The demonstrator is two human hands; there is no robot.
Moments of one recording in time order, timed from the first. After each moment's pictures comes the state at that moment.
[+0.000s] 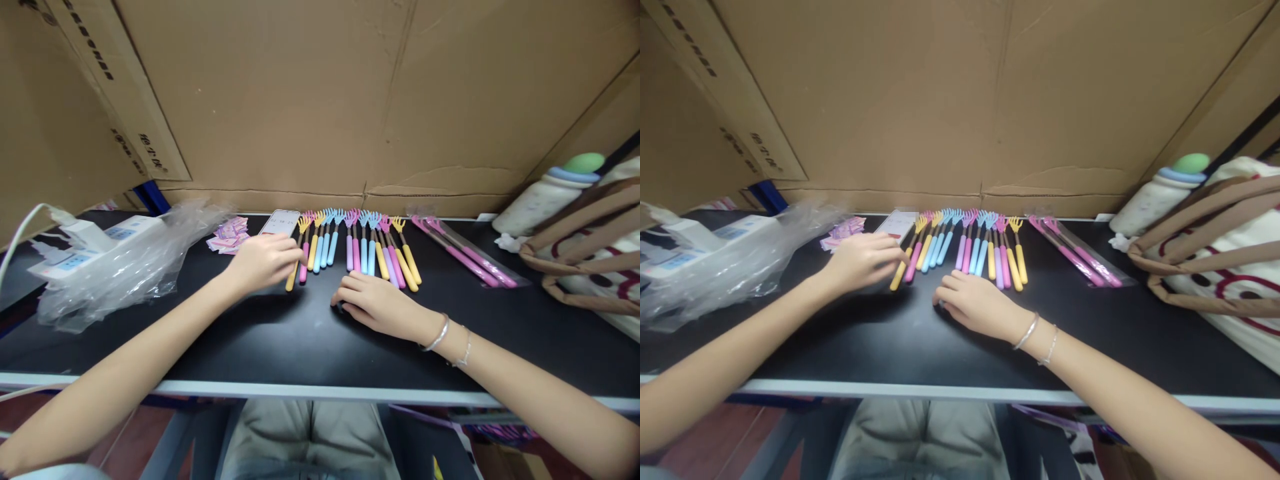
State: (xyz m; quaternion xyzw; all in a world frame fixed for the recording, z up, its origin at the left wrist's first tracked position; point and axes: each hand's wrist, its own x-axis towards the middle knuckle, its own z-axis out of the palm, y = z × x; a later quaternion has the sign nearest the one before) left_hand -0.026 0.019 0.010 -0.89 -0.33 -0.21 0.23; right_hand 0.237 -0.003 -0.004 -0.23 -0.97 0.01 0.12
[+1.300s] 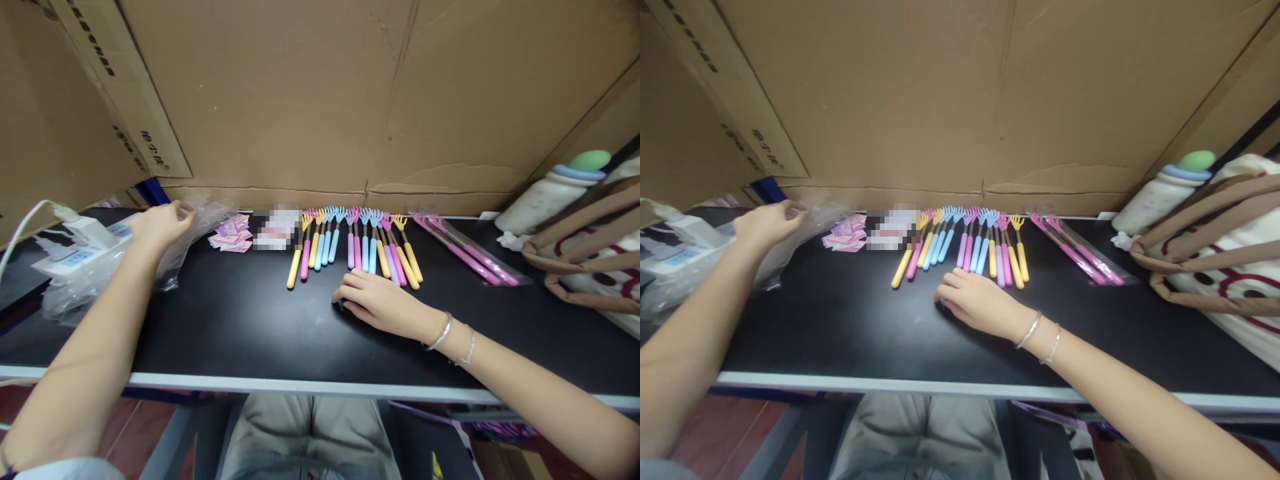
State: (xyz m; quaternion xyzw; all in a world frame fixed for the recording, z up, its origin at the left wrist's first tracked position) left_hand -0.192 0.058 0.020 -0.57 -0.81 -0.13 0.07; right_hand 0.239 -0.005 -0.004 -0.24 -0.97 0.01 0.11
